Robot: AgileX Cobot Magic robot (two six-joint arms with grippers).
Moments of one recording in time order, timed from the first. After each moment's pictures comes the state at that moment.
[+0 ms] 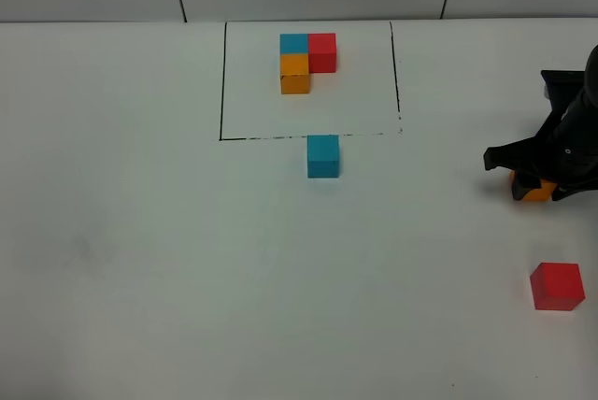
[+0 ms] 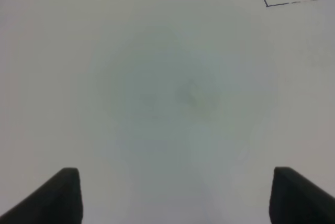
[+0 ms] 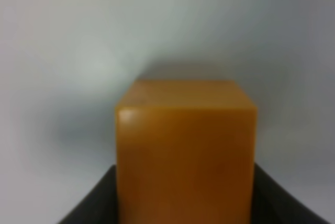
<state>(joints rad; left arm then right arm) -0.06 -0.01 -0.51 -0.02 1.06 0.08 0.05 1.94 -1.12 0.00 0.66 0.07</state>
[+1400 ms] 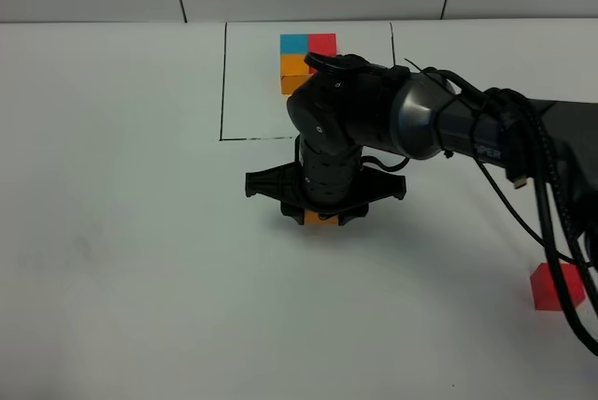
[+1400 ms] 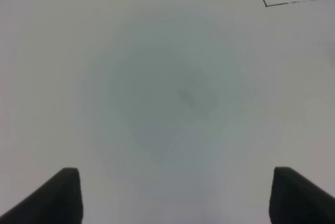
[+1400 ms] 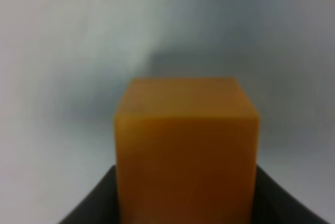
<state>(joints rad) -0.06 -0.01 -0.51 -0.02 1.06 0.08 0.74 2.13 -1.53 -0.11 0.90 0.81</state>
